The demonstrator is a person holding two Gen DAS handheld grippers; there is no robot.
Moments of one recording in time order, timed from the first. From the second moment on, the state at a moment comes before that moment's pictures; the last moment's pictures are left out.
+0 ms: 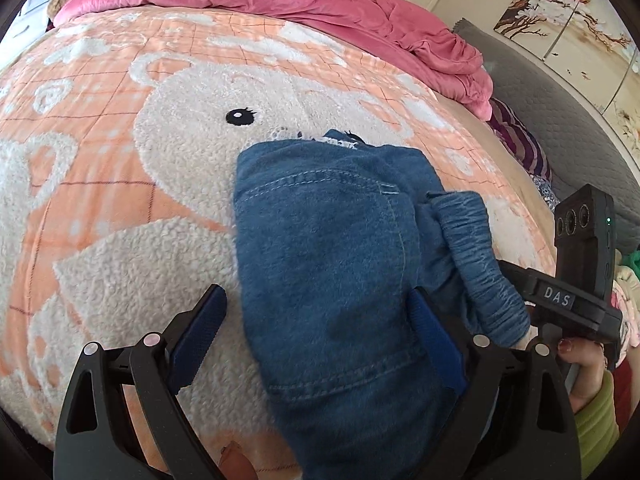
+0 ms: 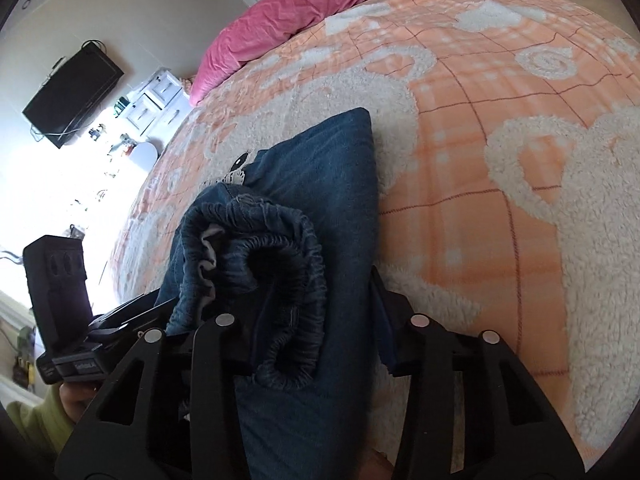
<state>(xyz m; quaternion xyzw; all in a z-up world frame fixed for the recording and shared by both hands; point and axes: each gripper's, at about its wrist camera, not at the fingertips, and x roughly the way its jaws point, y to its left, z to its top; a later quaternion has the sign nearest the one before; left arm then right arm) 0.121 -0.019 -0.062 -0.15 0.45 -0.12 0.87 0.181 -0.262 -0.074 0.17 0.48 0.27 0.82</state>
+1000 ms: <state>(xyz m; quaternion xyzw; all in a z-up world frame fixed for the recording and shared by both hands) 0.184 -0.014 0.005 -0.10 0.39 -0.08 0.91 0.224 -0.191 0.008 0.03 0.36 0.25 0.90</state>
